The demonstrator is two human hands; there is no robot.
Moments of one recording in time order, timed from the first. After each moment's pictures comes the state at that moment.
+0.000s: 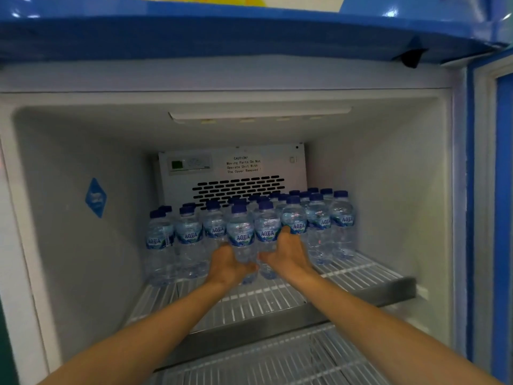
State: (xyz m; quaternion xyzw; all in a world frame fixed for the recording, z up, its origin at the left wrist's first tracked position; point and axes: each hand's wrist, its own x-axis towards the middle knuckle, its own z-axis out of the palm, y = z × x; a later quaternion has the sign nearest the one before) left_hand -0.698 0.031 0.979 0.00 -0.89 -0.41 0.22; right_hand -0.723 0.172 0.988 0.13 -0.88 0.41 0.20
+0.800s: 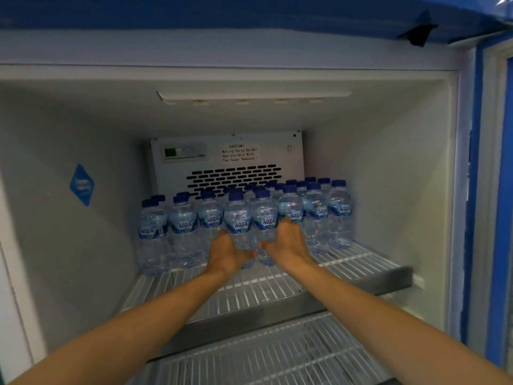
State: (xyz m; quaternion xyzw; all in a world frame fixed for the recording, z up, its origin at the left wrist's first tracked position) left_hand -0.717 0.038 0.973 0.03 -0.88 -0.41 0.24; right_hand -0.728 0.175 0.987 0.10 -0.89 0.40 0.20
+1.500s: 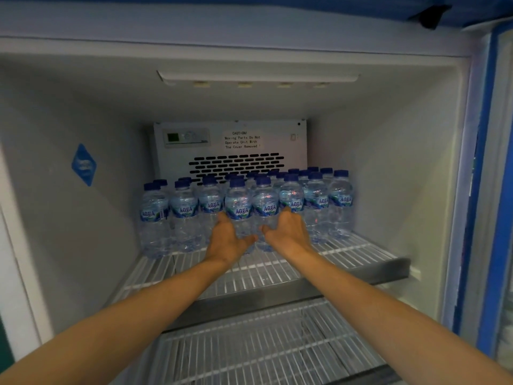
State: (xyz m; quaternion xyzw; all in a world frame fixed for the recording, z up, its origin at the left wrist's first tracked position) left_hand -0.706 0.045 0.970 0.00 -0.86 -0.42 0.28; right_hand -0.720 0.181 0.988 0.11 -0.89 0.39 0.20
